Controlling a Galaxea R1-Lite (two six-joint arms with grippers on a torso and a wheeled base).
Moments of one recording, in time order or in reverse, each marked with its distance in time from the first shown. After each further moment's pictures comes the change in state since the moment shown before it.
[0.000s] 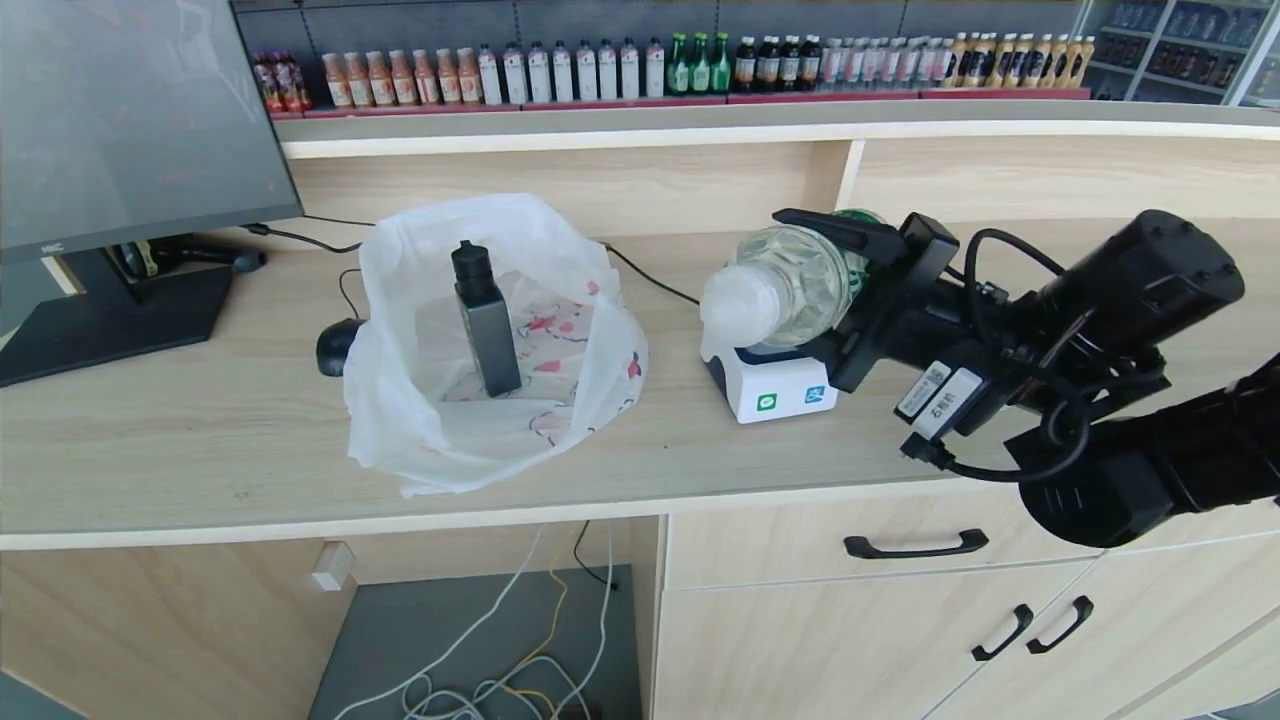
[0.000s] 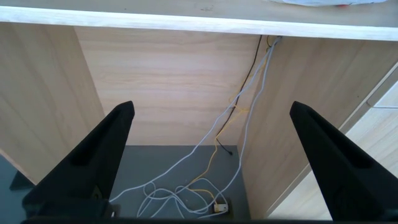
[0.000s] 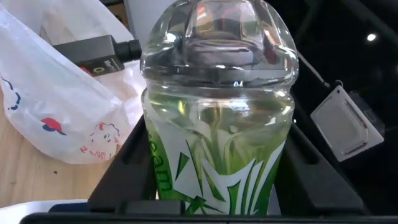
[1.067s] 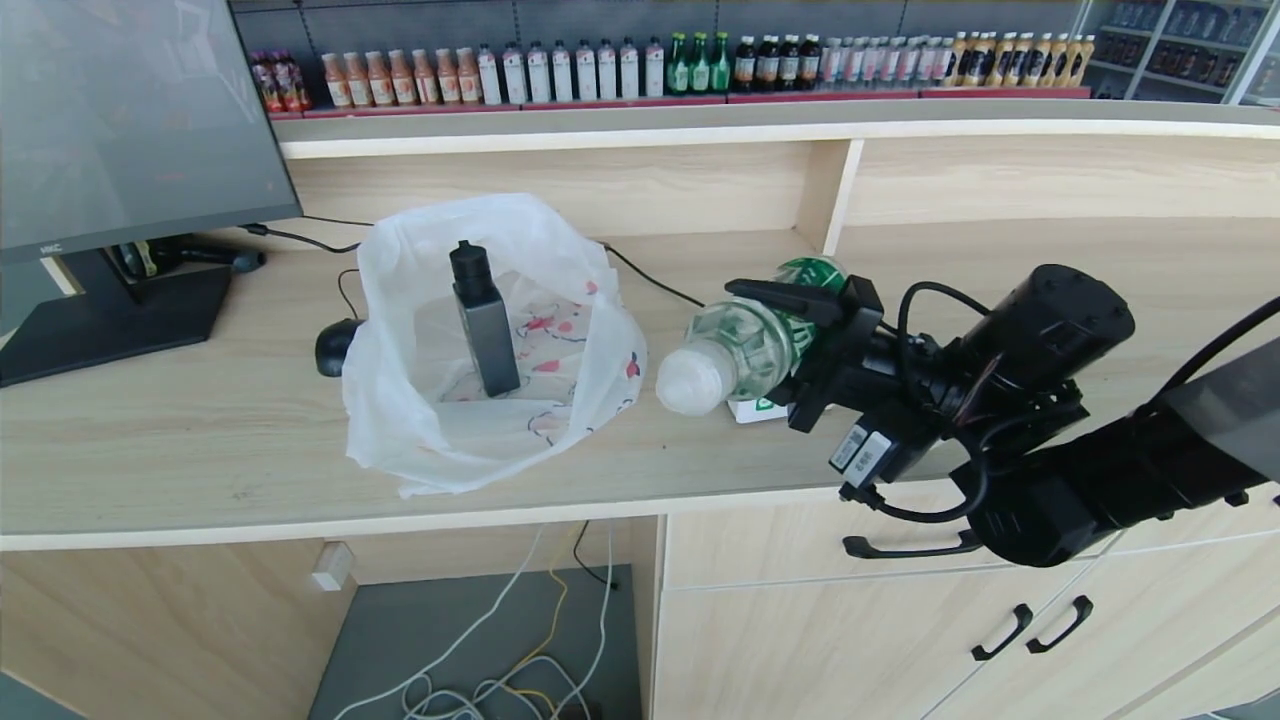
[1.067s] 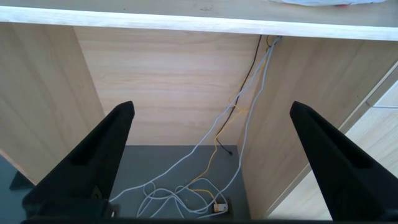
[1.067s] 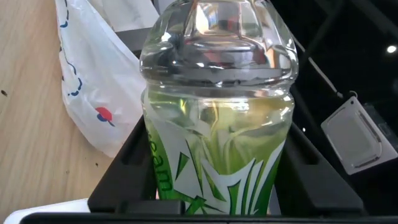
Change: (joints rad) left arm 0.000 0.000 0.000 0.000 0.000 0.000; right arm 0.030 0.106 0.005 -0.002 0.005 -0.121
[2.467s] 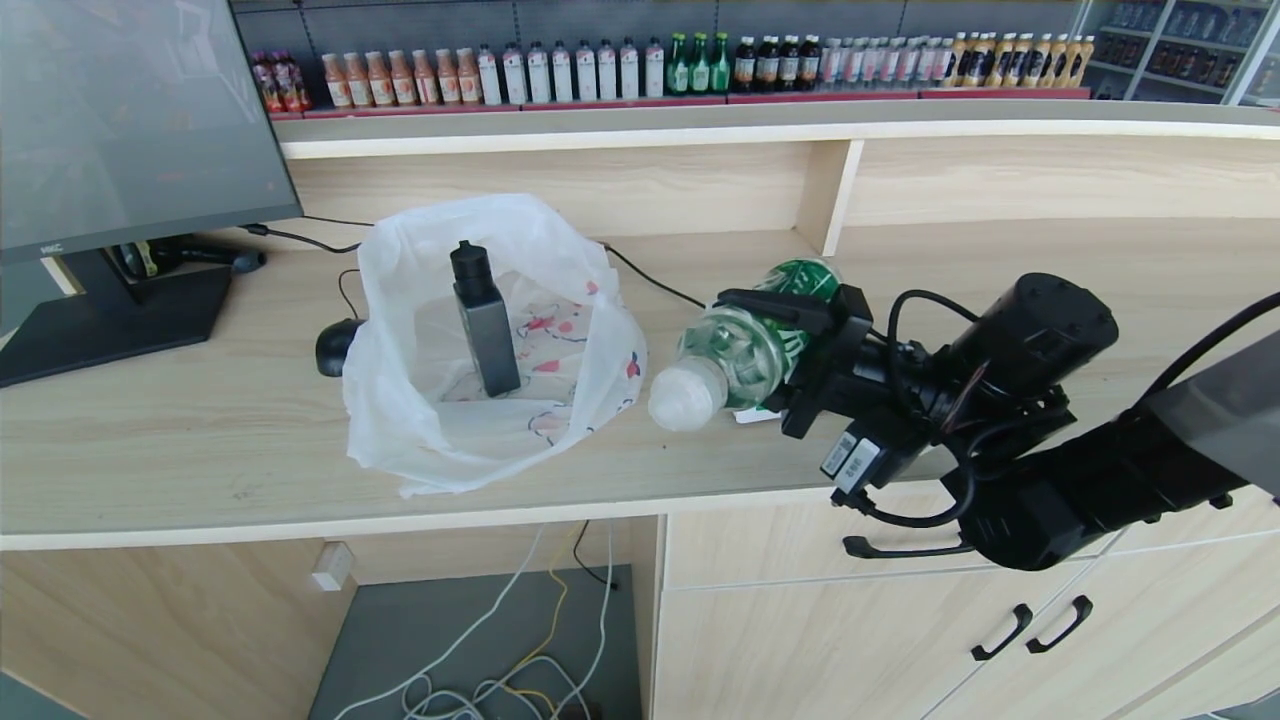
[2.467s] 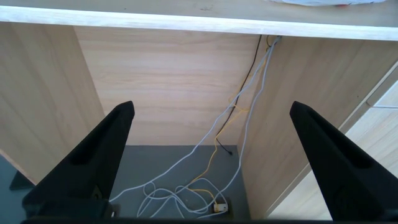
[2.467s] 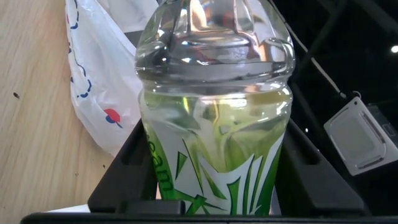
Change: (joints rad) left arm 0.000 0.000 0.000 0.000 0.000 0.000; right arm 0.006 0.022 -0.002 -0.001 -0.002 -0.002
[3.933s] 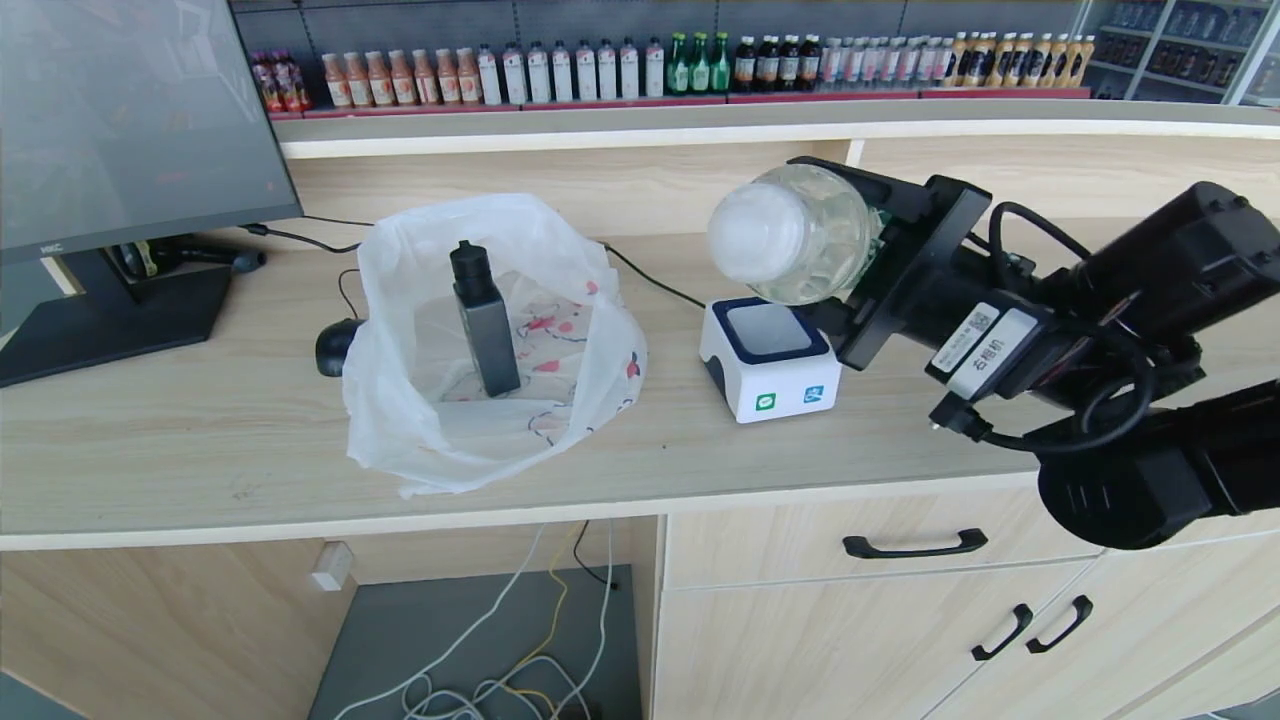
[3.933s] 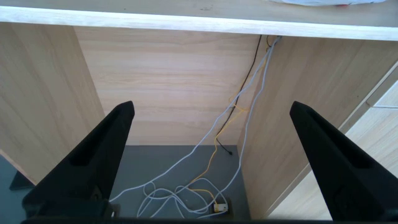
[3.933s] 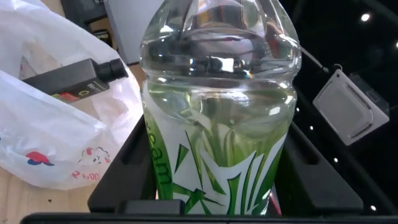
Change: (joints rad) left arm 0.000 0.000 0.000 0.000 0.000 0.000; right arm 0.009 -0.191 -0.004 0.000 -0.093 0.274
